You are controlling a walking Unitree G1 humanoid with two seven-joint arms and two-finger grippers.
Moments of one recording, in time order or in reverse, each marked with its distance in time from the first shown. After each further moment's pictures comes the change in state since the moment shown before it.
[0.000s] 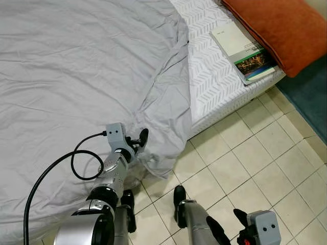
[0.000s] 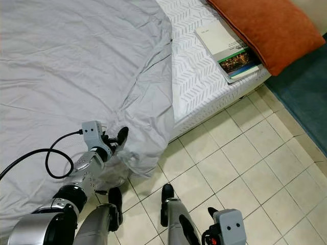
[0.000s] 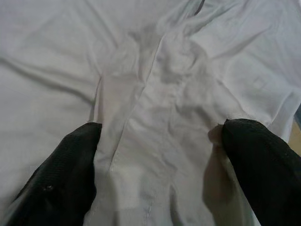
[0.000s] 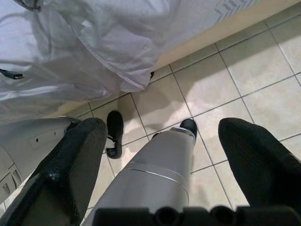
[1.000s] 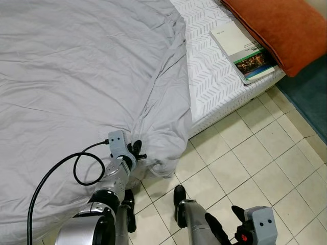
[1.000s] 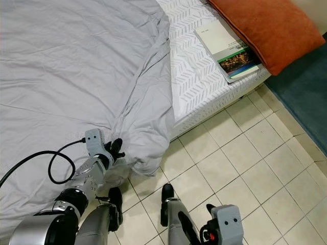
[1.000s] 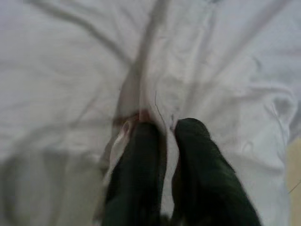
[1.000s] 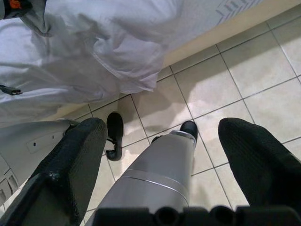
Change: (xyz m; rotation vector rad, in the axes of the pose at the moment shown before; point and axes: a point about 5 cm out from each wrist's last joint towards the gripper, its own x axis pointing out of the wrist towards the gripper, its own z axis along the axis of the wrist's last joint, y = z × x) left arm -0.004 0.000 -0.020 0.007 0.112 0.042; right arm 0.011 -0.002 0.002 0.001 -0.005 0.000
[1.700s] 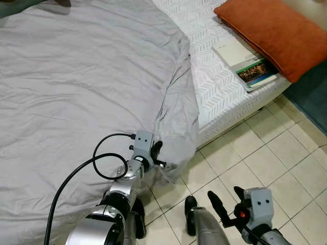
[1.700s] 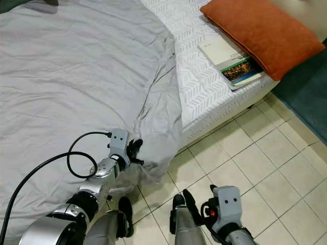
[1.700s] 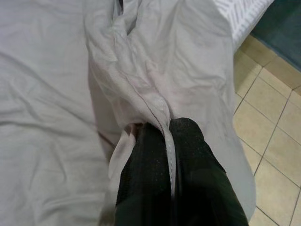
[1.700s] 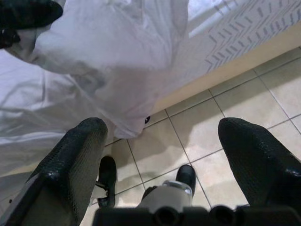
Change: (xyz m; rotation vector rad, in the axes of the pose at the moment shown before) left arm 0.001 -0.045 -0.010 0.318 -0.025 -0.226; right arm 0.029 -0.019 0.012 -0.007 -0.094 -0.069
